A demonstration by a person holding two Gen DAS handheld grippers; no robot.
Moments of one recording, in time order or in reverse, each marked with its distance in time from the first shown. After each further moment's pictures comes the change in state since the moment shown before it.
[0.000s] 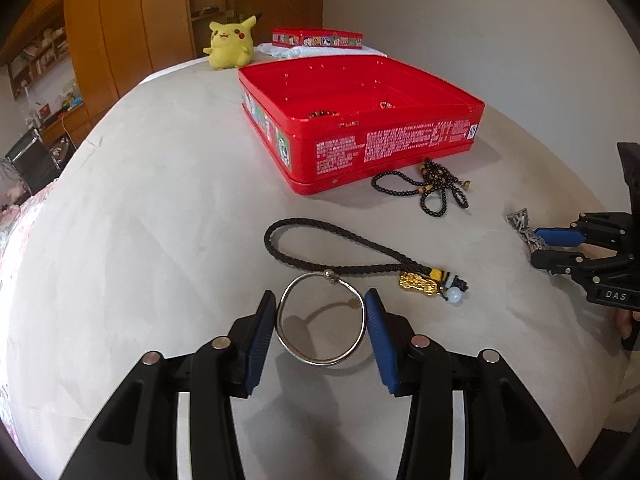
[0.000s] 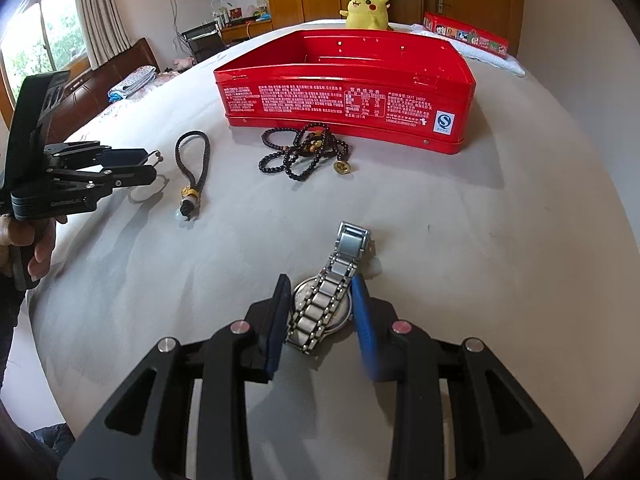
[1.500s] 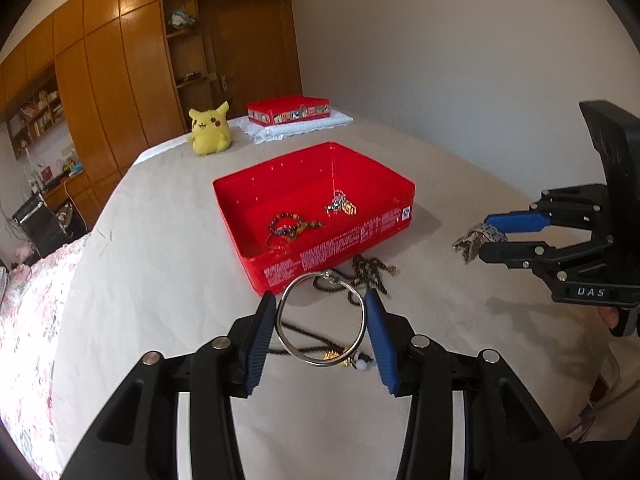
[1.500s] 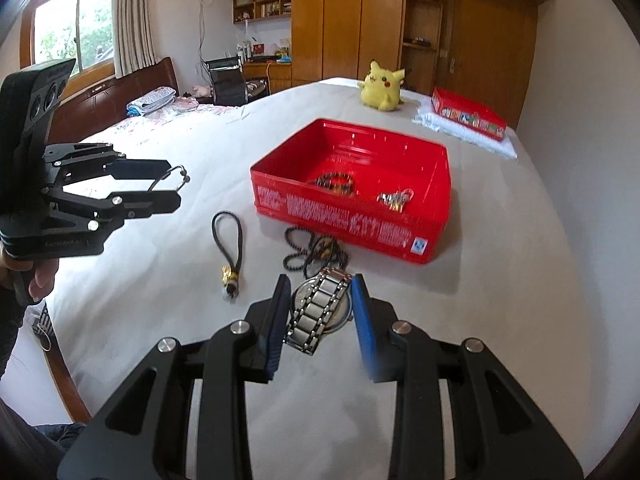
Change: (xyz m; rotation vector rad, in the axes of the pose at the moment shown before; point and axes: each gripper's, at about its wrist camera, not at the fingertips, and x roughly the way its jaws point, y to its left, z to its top) left arm -0.084 -0.065 0.052 0.126 -0.184 0.028; right arm -0.086 0.017 0.052 -0.126 -0.175 -0.030
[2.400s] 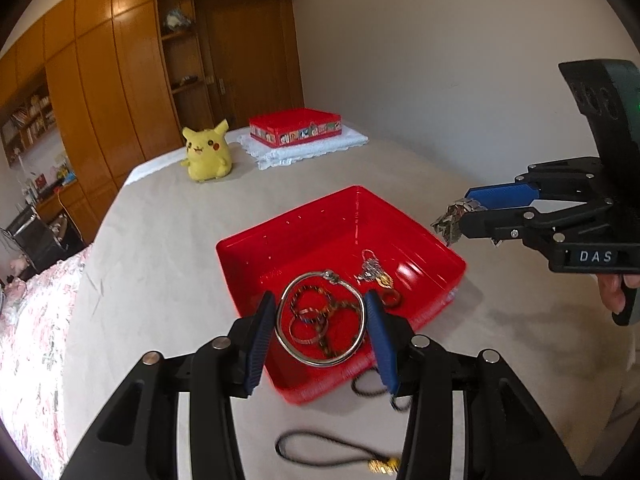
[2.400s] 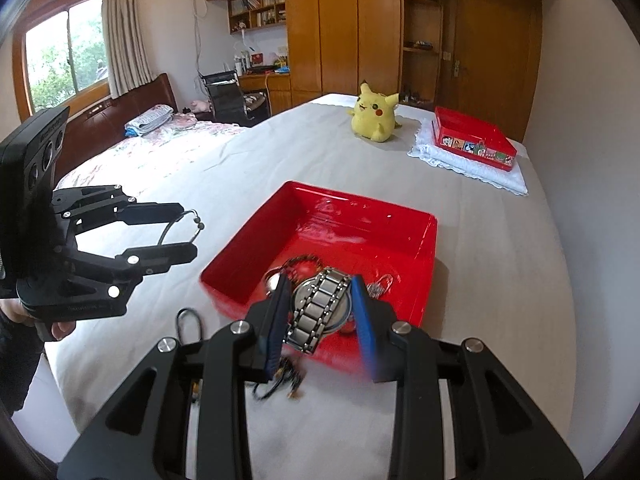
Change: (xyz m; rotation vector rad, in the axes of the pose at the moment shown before) left arm 0.081 0.046 0.107 -0.003 0.020 -0.015; right arm 0.058 -0.073 0.128 0.038 0.002 0.044
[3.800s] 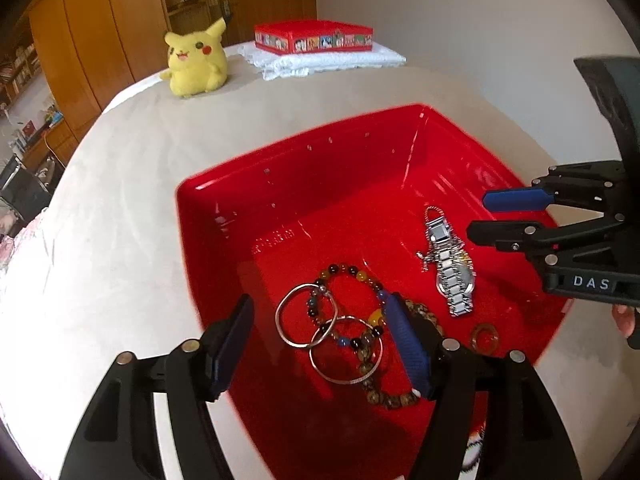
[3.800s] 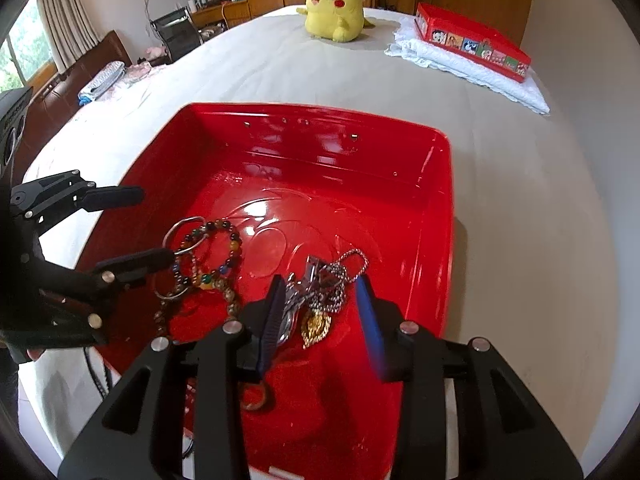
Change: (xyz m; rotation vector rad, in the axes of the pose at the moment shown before) left arm 0.135 0.030 -0.003 -0.076 0.257 -0.006; right arm 0.152 -0.058 -0.001 0.104 0.291 -0.043
